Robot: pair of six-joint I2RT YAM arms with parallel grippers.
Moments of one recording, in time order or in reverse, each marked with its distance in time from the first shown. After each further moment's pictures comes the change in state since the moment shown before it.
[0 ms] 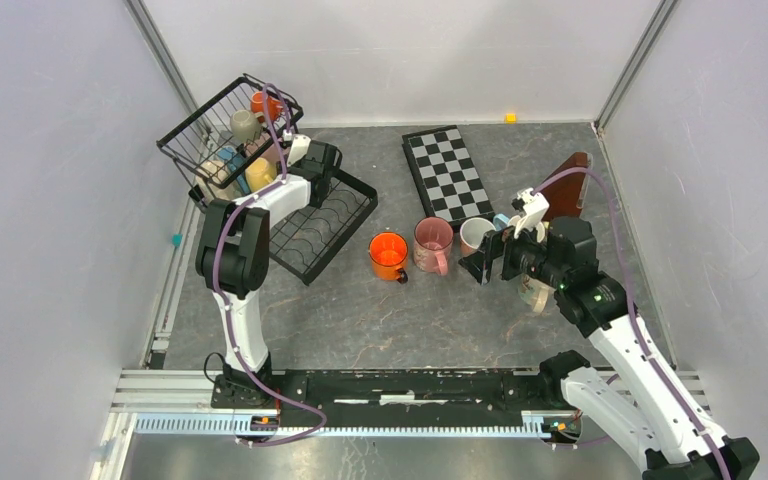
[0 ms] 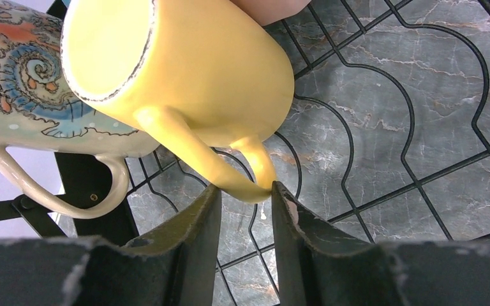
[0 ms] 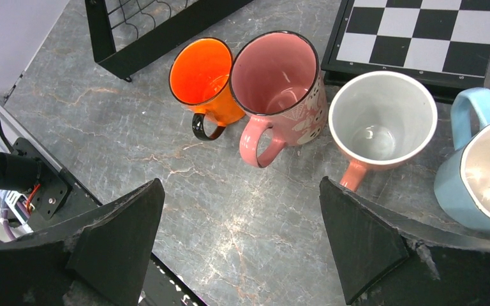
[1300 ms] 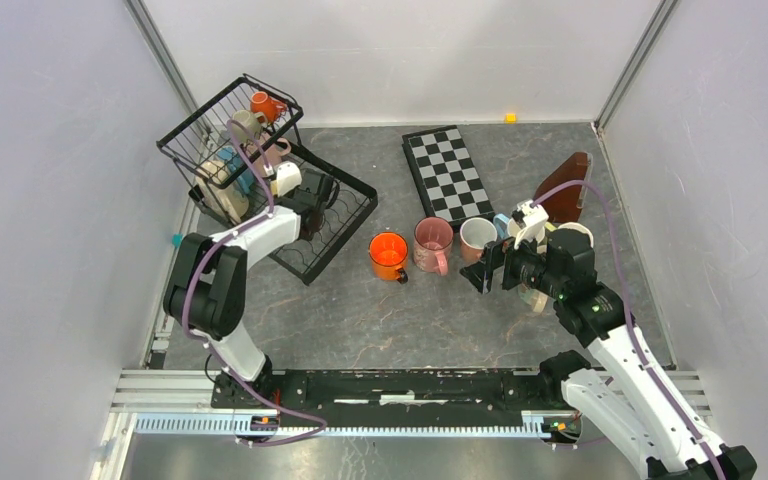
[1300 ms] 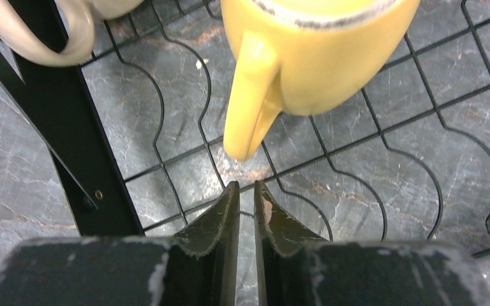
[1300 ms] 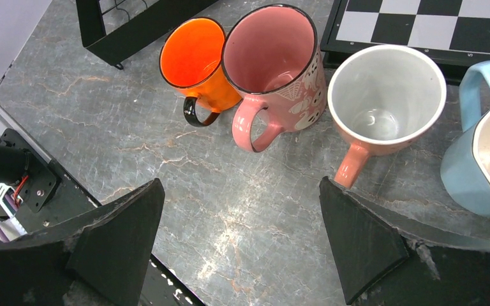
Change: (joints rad) left arm -0.067 -0.302 -0.334 -0.005 0.116 -0.376; right arm 0.001 -0.062 -0.098 0.027 0.000 -0.003
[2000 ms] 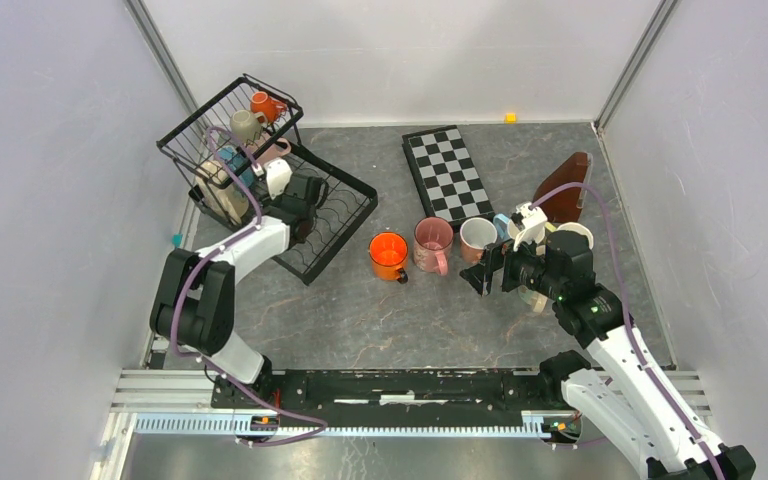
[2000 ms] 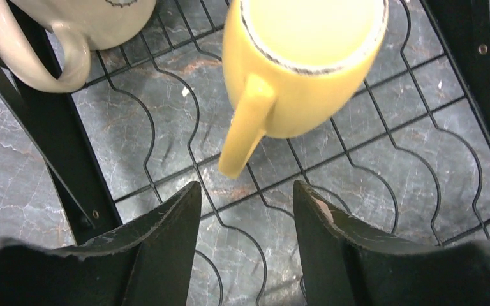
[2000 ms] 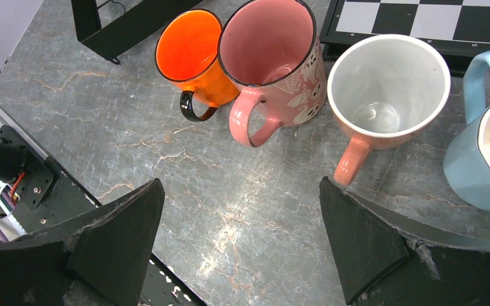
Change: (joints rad) left arm 0.013 -0.115 -0.113 0.171 0.045 0.031; right arm 0.000 -0.005 -0.021 0.000 0.000 0.000
